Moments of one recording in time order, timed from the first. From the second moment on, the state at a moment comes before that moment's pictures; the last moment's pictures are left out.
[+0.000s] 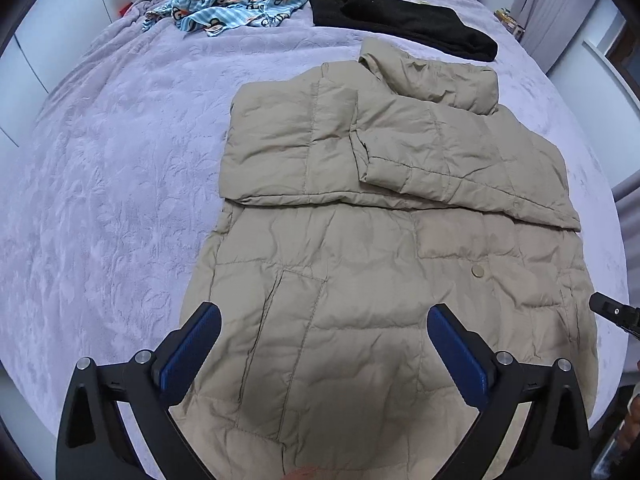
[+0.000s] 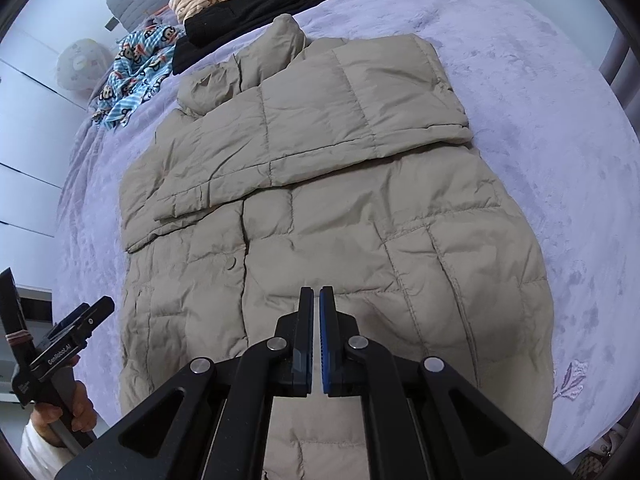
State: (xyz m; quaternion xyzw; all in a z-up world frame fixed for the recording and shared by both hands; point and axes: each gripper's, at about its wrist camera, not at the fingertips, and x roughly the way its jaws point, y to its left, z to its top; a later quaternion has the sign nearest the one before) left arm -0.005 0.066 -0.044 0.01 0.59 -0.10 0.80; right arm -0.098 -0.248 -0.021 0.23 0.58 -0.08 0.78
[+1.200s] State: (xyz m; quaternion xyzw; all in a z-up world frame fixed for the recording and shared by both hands) left arm -0.068 0.109 -0.047 0.00 0.62 -0.14 0.77; right arm -0.169 -0.207 -0.023 0.41 0.56 -0.05 0.72
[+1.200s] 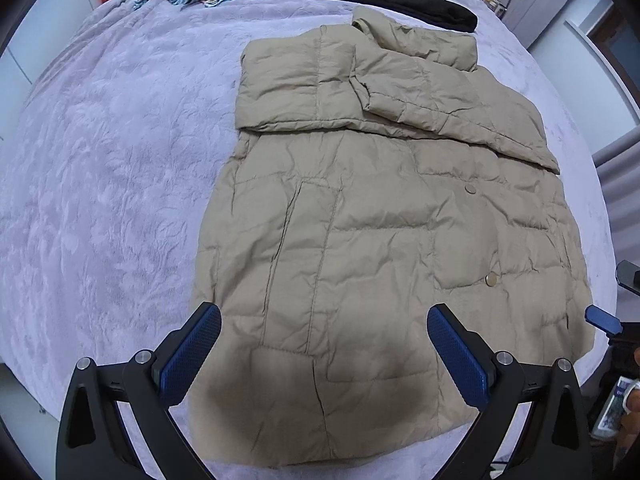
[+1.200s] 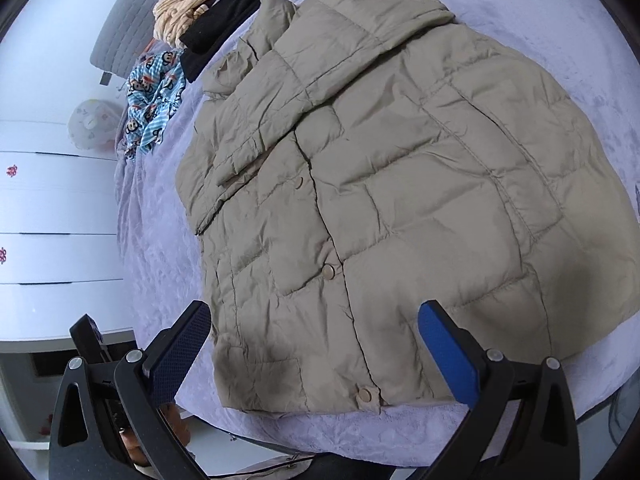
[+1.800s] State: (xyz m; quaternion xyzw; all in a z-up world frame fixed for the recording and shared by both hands) left arm -0.157 0.200 -0.085 -0.22 0.67 -0.10 0.70; right arm -0.279 -0.300 -0.052 0.48 0.54 -0.10 0.68
